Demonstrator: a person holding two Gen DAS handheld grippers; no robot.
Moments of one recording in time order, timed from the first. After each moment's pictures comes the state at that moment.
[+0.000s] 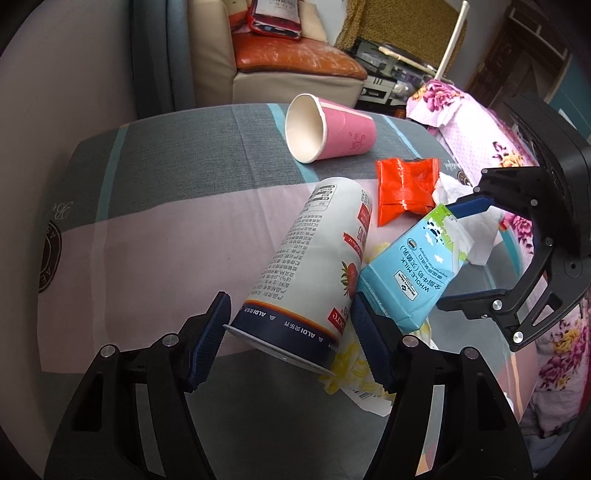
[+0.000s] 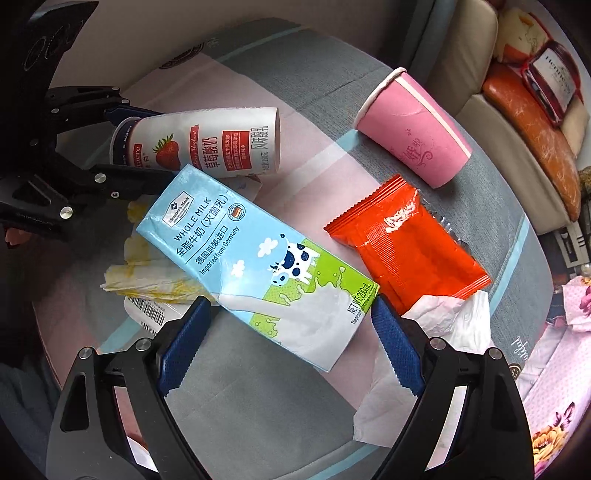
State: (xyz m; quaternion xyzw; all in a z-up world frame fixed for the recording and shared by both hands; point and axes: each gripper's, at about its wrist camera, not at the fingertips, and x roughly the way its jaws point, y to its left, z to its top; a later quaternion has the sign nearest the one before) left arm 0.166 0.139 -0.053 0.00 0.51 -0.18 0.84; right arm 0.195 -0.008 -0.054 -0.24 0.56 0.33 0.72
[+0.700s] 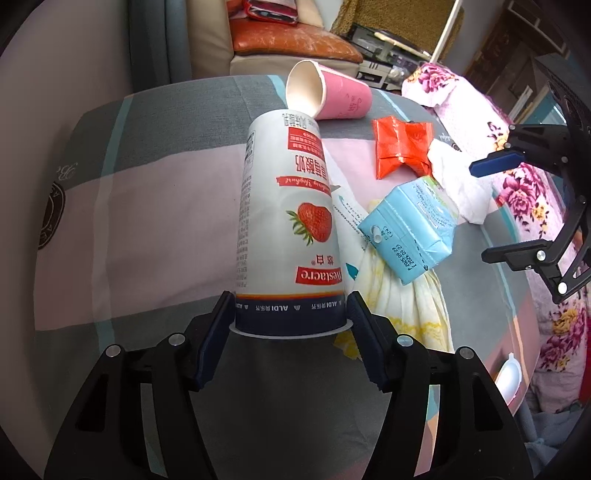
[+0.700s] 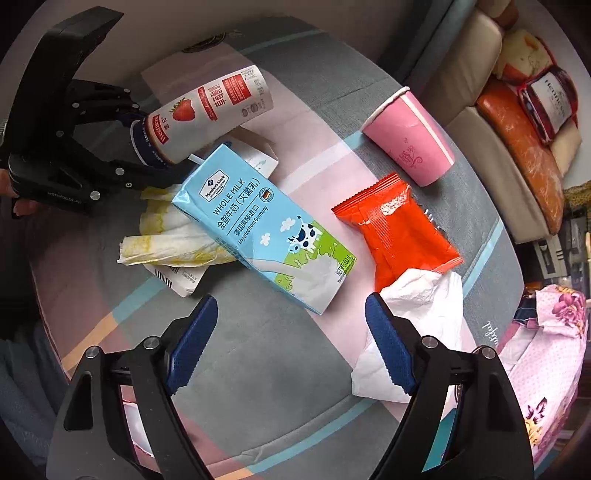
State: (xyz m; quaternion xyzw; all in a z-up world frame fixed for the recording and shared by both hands) left arm 0.138 0.155 -0.066 0.00 0.53 -0.19 0.82; right arm 0.164 -0.004 -0.025 -0.31 0.55 0.31 0.71
